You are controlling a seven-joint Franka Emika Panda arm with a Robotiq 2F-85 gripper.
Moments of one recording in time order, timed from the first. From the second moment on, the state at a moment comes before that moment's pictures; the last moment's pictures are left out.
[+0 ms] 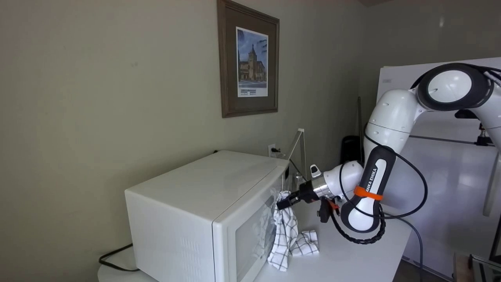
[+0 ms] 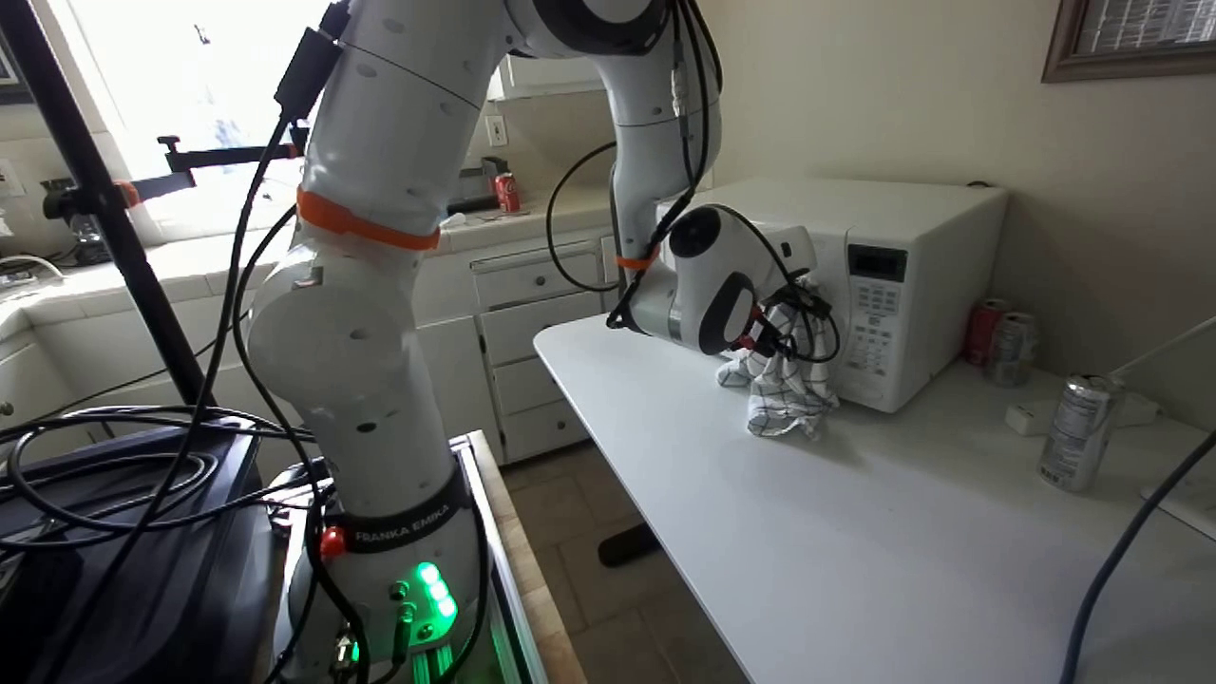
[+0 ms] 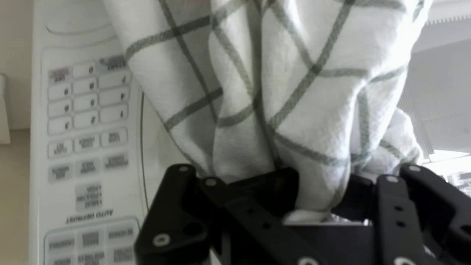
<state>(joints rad) -0.06 0.51 0.15 -2.39 -0.28 3.90 0.17</state>
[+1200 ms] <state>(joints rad) -0.15 0.54 0.27 -2.35 -0.47 3.76 0.12</state>
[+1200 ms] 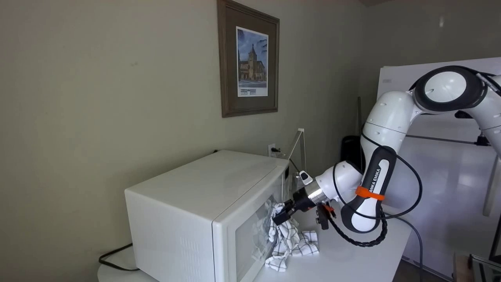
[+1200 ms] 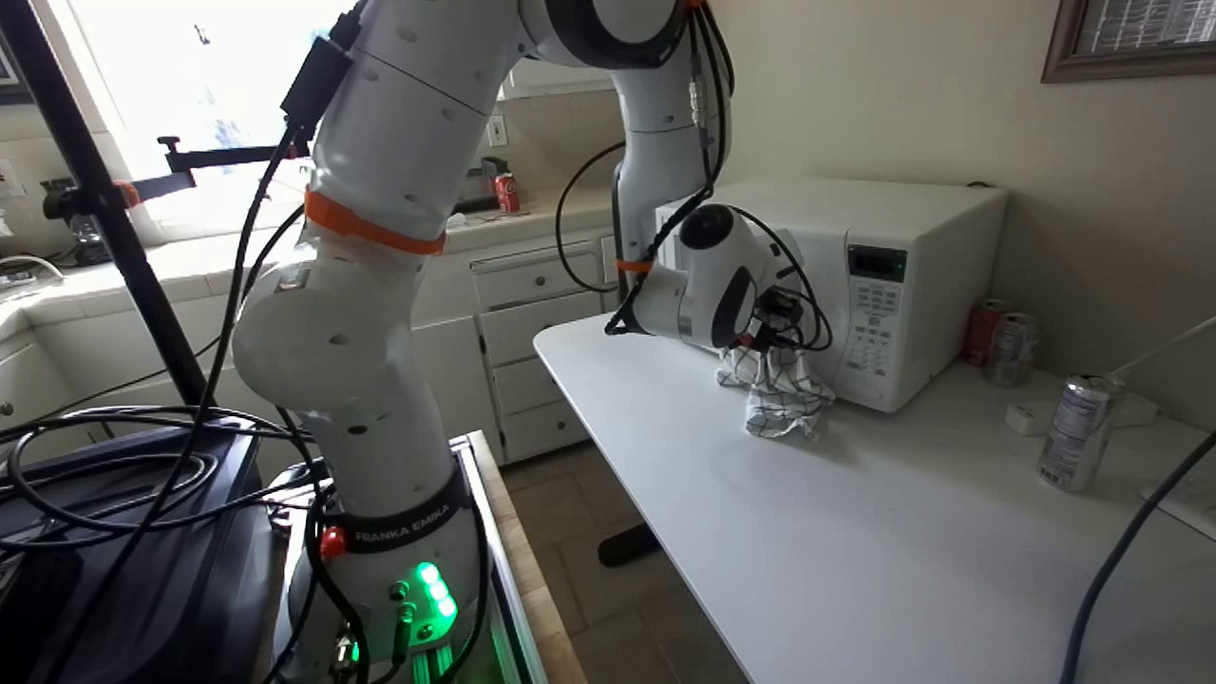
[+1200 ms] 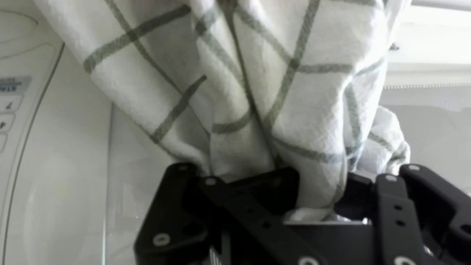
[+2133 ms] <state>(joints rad) -0.02 0.38 0.14 -2.48 -0.21 4.09 0.03</state>
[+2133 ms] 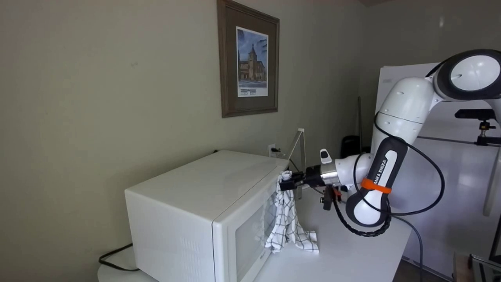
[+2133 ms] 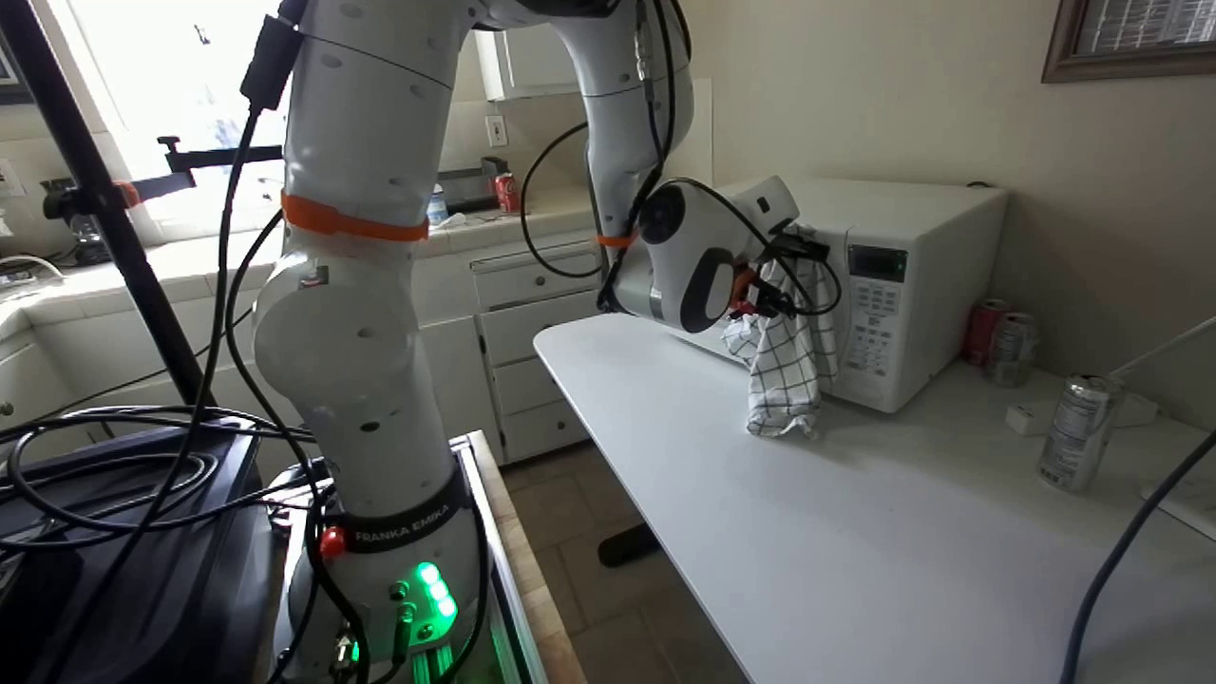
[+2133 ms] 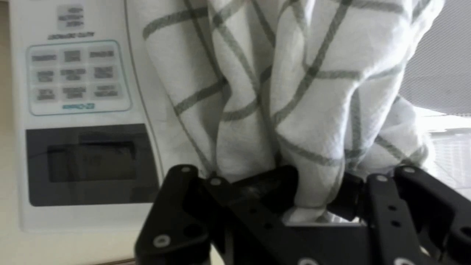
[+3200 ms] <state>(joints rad) -0.23 0.62 0.24 -2.26 -0.67 3.65 0.38</state>
